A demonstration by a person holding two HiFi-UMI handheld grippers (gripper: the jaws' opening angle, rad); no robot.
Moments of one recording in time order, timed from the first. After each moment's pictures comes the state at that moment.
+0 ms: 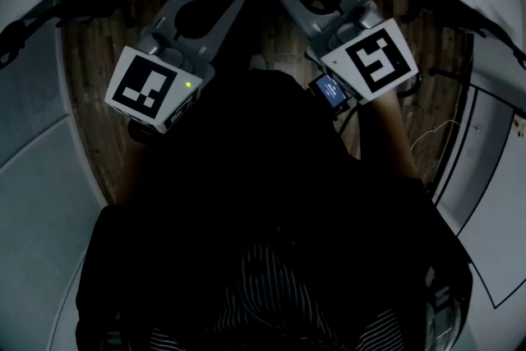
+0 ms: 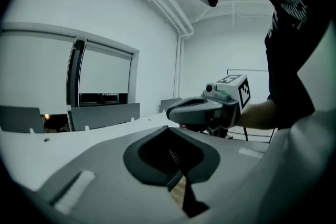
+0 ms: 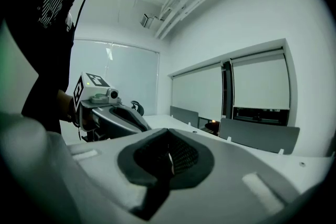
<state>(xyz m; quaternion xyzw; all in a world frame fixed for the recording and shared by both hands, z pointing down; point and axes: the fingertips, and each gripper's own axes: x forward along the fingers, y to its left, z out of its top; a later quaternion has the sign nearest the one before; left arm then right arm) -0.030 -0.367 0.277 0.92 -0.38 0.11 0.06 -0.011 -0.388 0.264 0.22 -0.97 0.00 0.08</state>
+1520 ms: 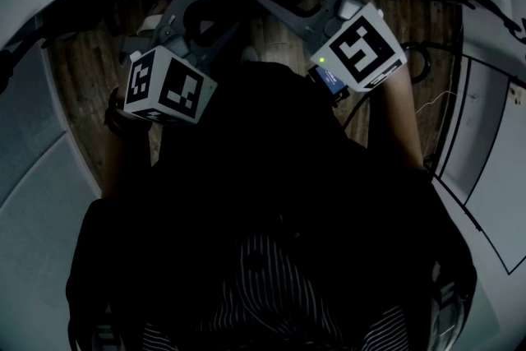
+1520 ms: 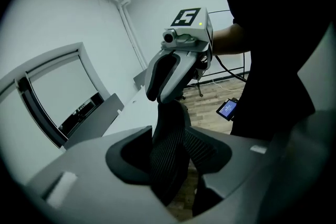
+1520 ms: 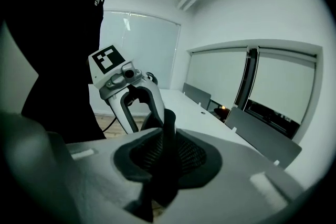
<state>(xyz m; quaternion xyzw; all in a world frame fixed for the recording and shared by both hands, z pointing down) -0.030 -0.360 0.352 0.89 -0.21 0.38 -0.12 -0.017 -0.379 0.320 0.13 -0.95 -0.07 0.27</state>
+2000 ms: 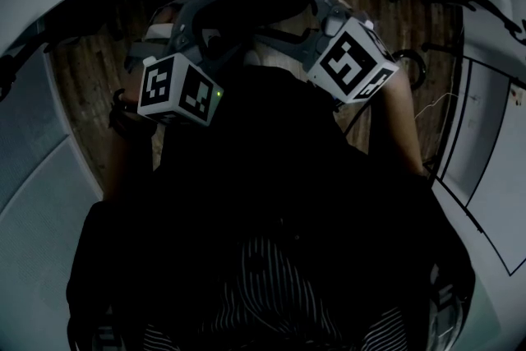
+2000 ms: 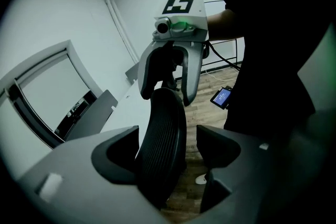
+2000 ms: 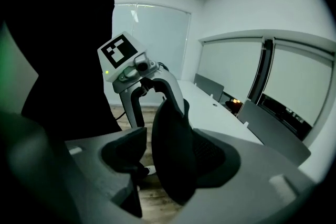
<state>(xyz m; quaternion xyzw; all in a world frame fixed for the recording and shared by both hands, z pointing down) -0.031 -0.358 0.377 0.88 -0.18 0.42 -0.14 -0.021 -0.361 0.351 0.08 -0.94 -0.06 0.31</state>
